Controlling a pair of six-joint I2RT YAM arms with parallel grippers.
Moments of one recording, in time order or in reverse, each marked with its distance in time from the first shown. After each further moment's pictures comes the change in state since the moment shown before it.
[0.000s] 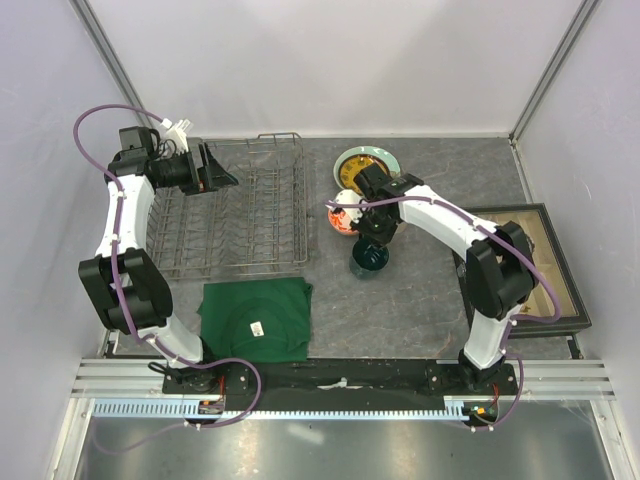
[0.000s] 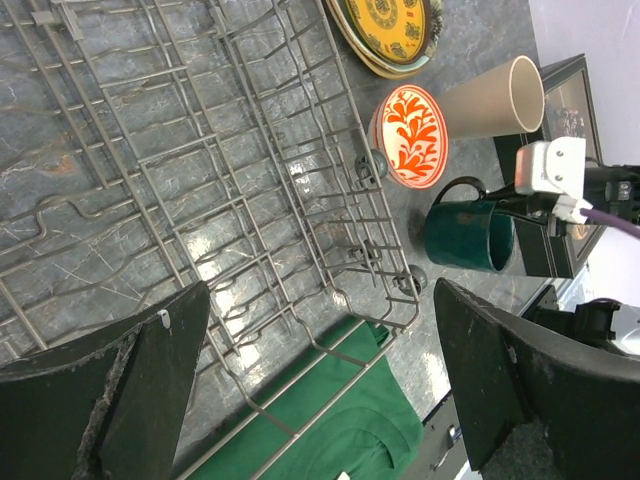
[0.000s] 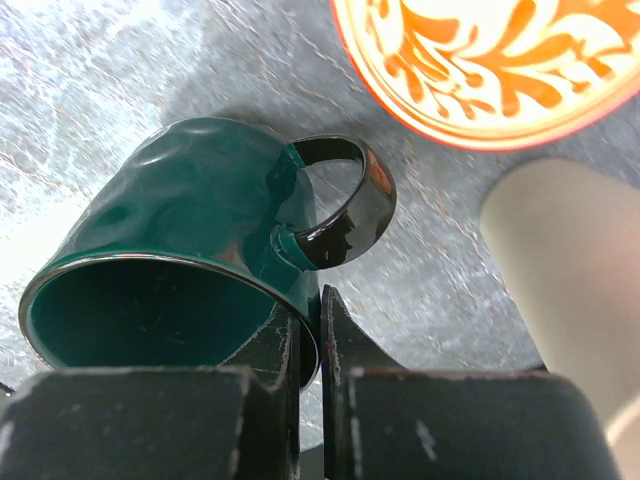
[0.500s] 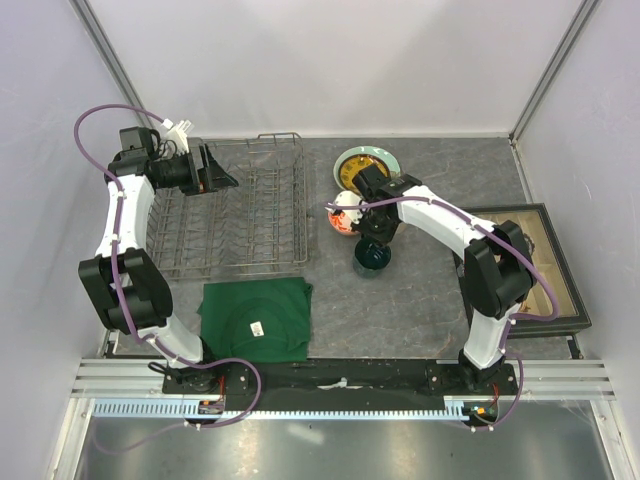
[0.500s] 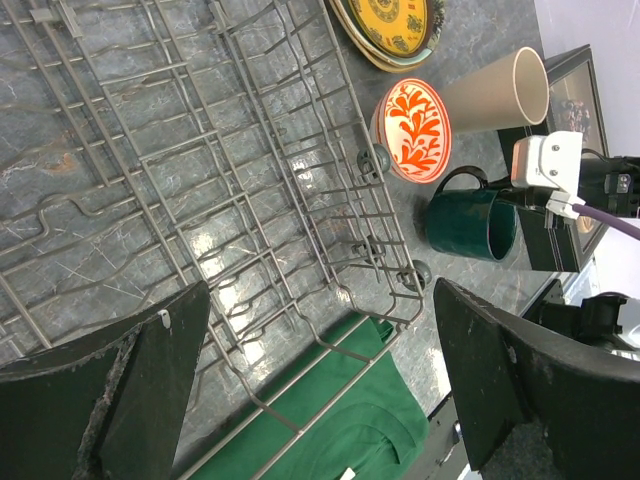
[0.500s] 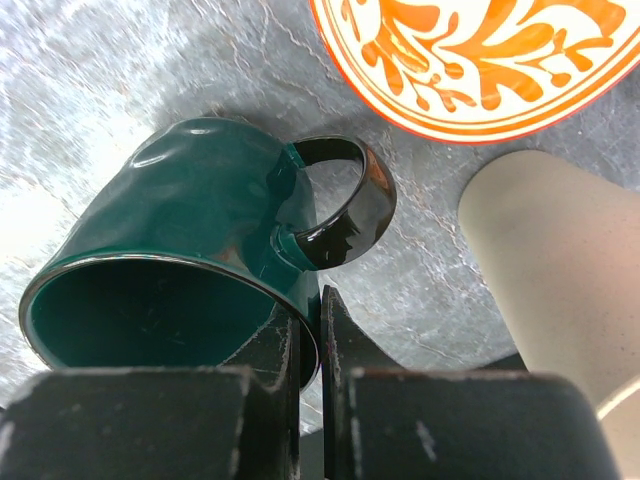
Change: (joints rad) left arm 0.000 0.000 0.000 -0.014 0.000 0.027; right arm 0.013 0.016 0.000 0.008 0.050 -0.030
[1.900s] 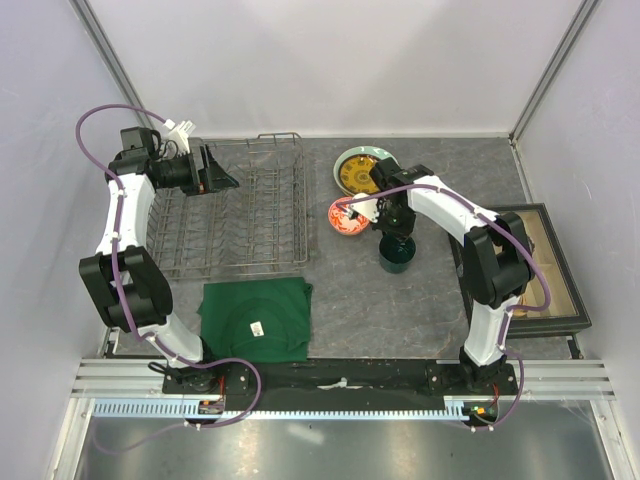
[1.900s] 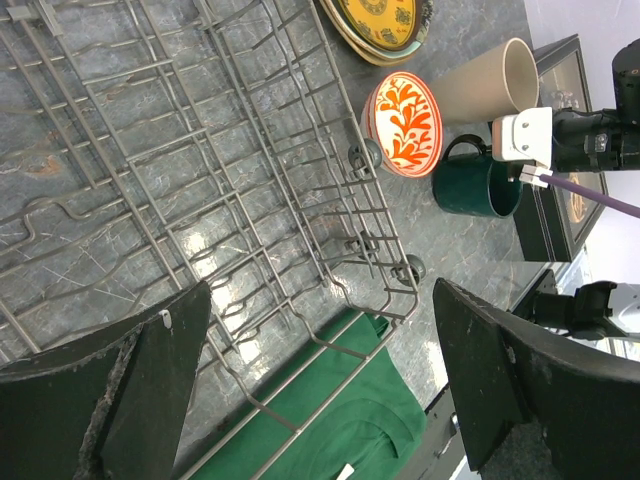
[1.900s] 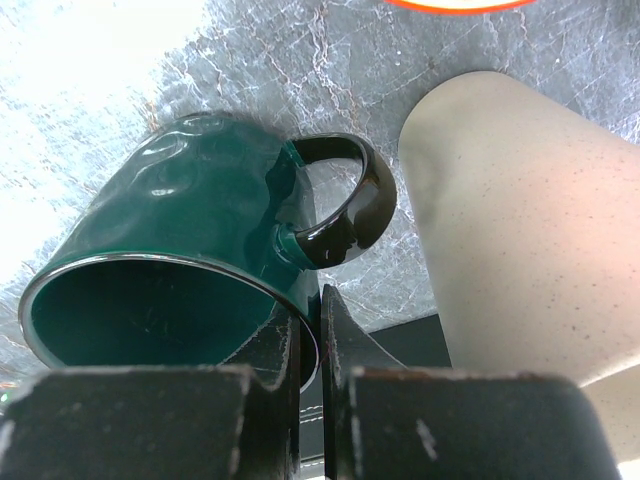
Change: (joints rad) left arm 0.000 0.015 0.009 -0.019 0.030 0.023; right arm -0.119 0.060 0.045 -0.105 0.062 -0.291
